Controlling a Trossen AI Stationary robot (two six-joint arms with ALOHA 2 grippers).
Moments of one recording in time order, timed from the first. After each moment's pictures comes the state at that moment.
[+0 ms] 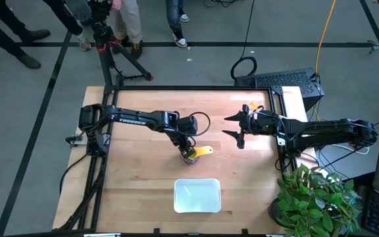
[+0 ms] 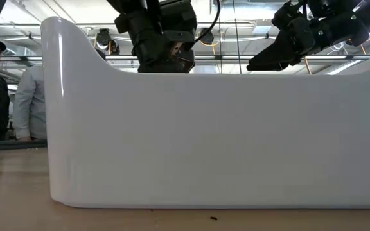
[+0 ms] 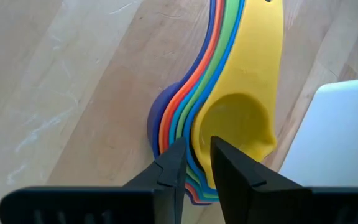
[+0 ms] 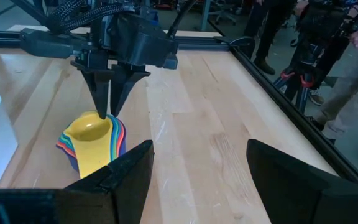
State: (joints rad) left arm 0.09 1.86 1.38 -0.68 0.23 -0.48; right arm -0.17 0.88 0.41 0.15 0.05 -0.07
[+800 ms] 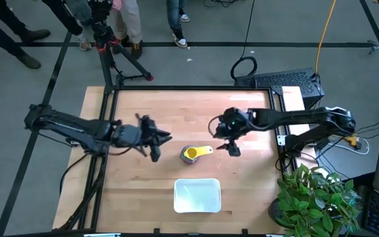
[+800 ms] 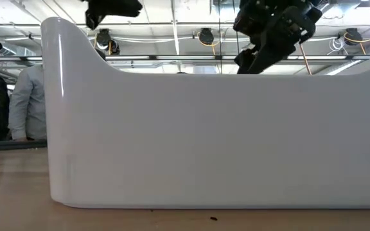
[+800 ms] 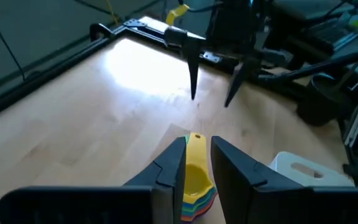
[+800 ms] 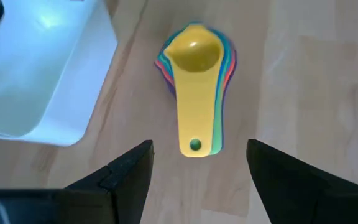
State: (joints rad) left arm -0.23 1.11 0.91 -0.25 -0.43 -0.45; right arm -0.13 1.33 0.90 -0.45 -0.28 -0.22
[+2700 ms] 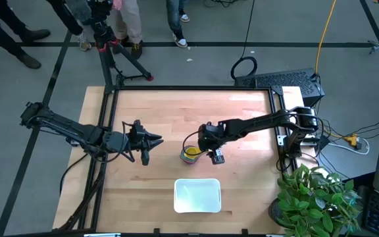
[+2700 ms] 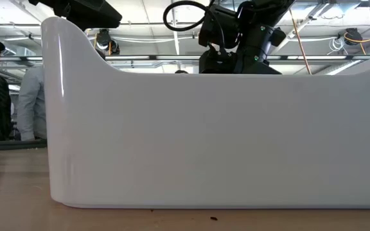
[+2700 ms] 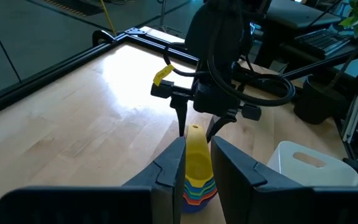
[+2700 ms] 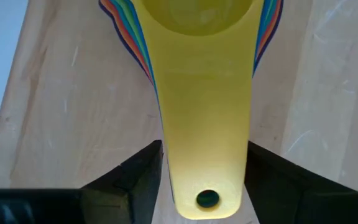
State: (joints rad) left arm -0.32 0.95 0.67 -0.09 -0.53 -0.43; right arm -0.04 1.77 1.10 -0.50 -0.13 -0.25
